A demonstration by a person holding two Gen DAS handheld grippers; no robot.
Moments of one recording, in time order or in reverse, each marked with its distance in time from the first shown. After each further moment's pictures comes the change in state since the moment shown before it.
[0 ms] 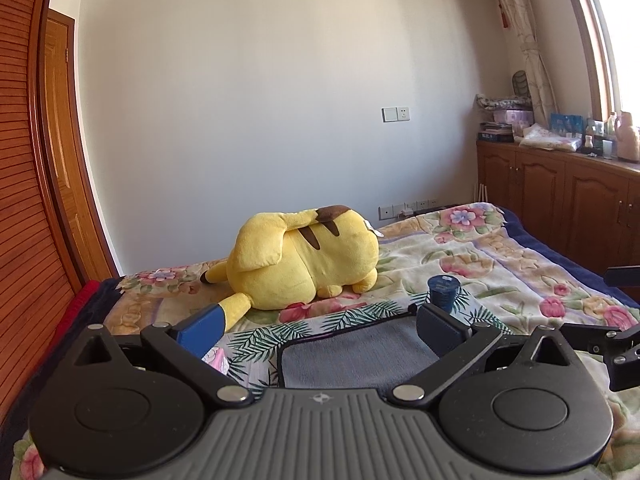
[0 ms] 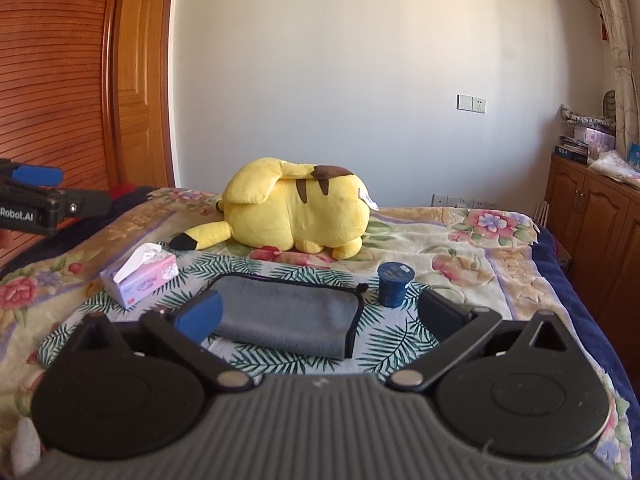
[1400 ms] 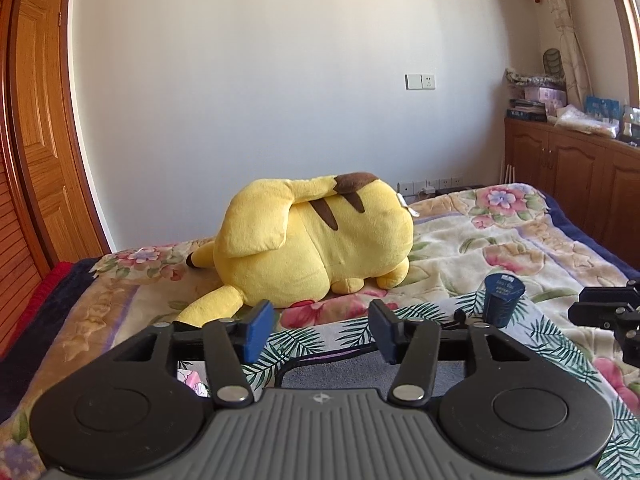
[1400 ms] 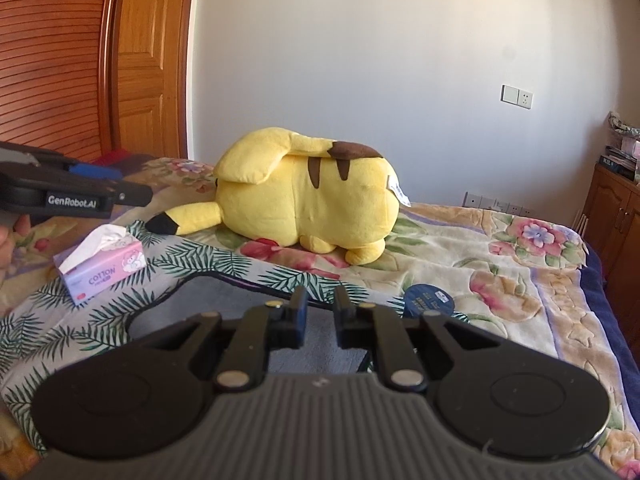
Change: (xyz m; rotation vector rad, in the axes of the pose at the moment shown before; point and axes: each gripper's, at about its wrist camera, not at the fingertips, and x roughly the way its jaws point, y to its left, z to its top) left arm 0.179 0.019 0.004 -0.036 0.074 0.025; right arm 0.143 -0.020 0.017 -0.097 0.054 0.073
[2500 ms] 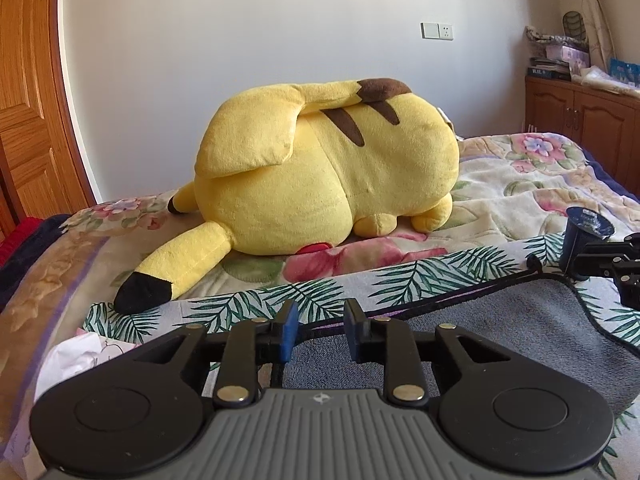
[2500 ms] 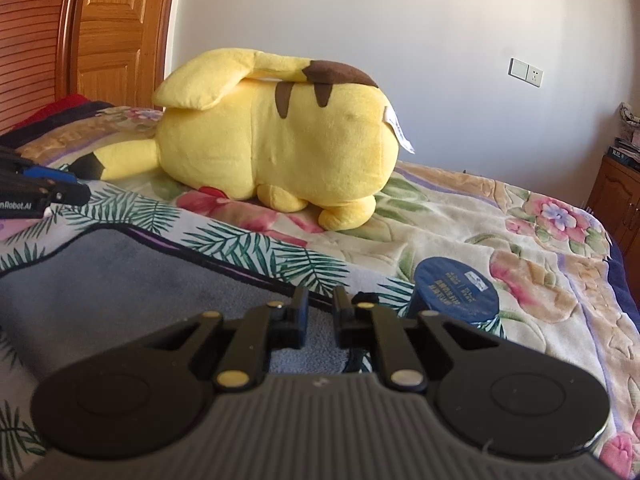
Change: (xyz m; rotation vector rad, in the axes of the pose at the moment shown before) left arm 0.149 0.023 -0.069 0.001 0.100 0.012; right arm 0.151 -0.029 -0.047 -0.056 0.058 -0.048
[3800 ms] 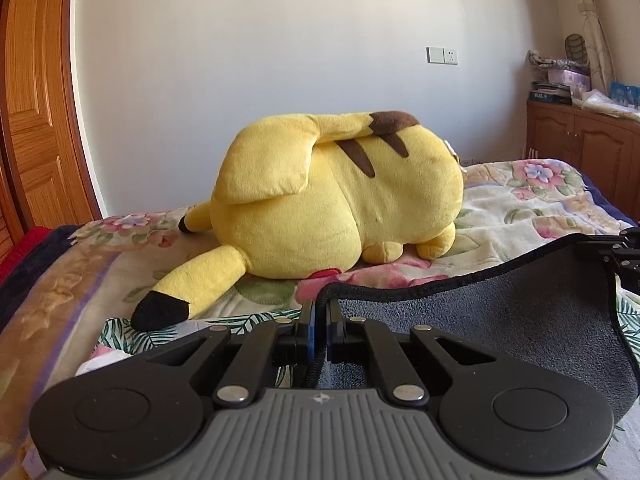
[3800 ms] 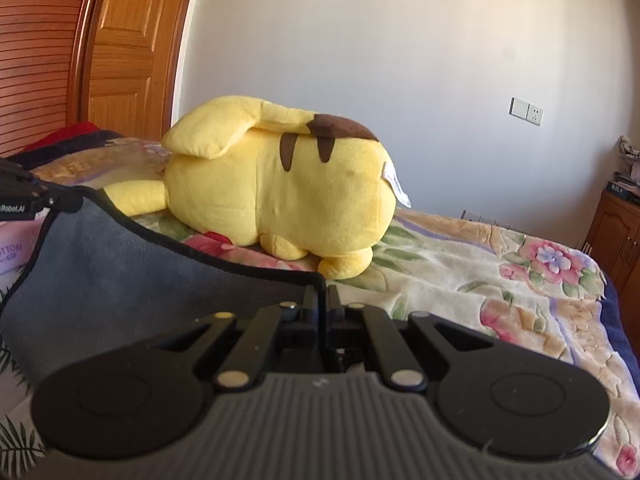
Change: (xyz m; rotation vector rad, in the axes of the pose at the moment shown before) left arm -0.013 0.015 0.006 -0.023 -0.058 0.000; right arm -0.015 -0.004 0.017 -0.032 -0.107 0.004
